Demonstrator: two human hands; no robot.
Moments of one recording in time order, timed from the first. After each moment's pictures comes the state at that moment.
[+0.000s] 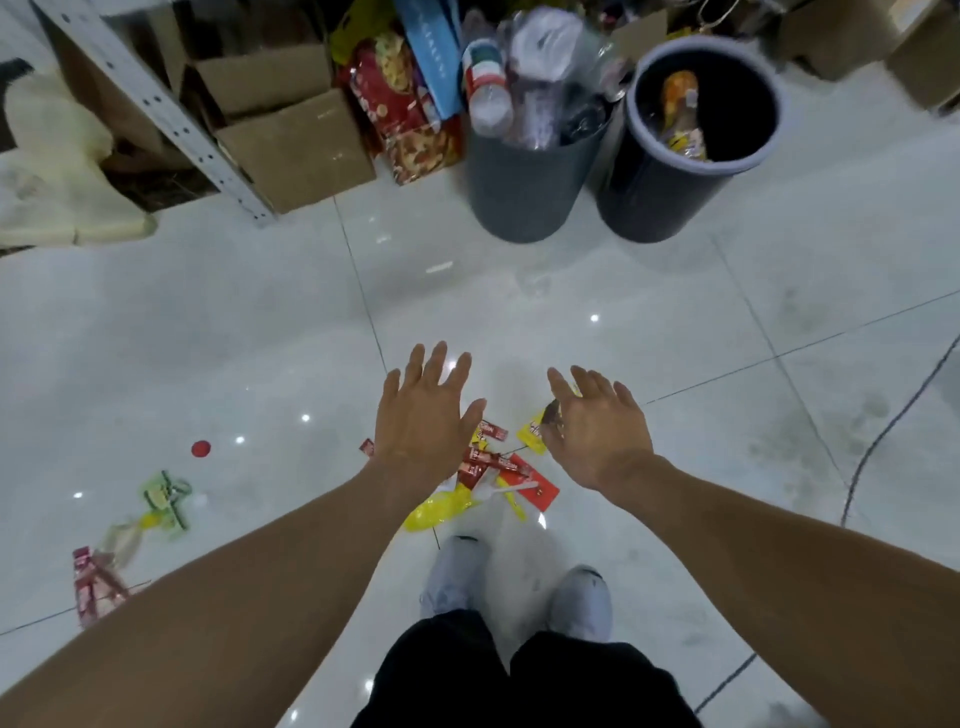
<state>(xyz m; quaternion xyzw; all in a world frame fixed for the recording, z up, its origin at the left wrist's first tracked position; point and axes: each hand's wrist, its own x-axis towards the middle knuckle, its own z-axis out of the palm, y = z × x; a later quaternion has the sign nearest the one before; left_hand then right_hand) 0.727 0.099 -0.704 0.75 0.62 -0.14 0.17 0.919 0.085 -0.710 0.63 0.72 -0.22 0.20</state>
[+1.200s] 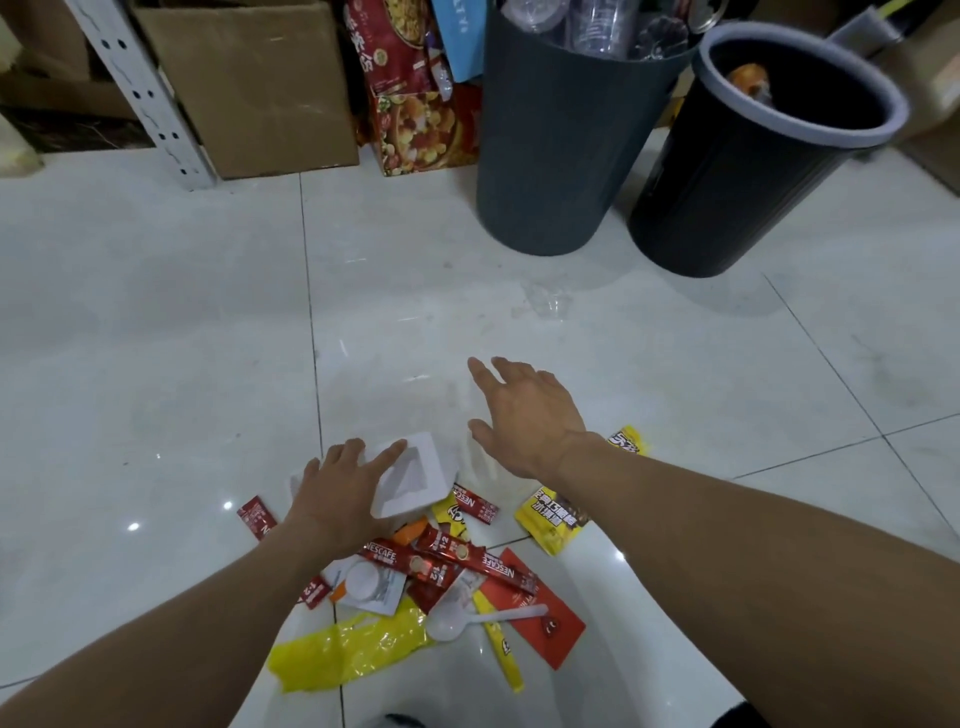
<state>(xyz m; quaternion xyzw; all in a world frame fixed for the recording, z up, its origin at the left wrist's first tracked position) 0.658 0.102 -1.078 0.74 0.64 -0.14 0.18 0.871 0.164 -0.986 0.55 0.82 -0.12 0.12</state>
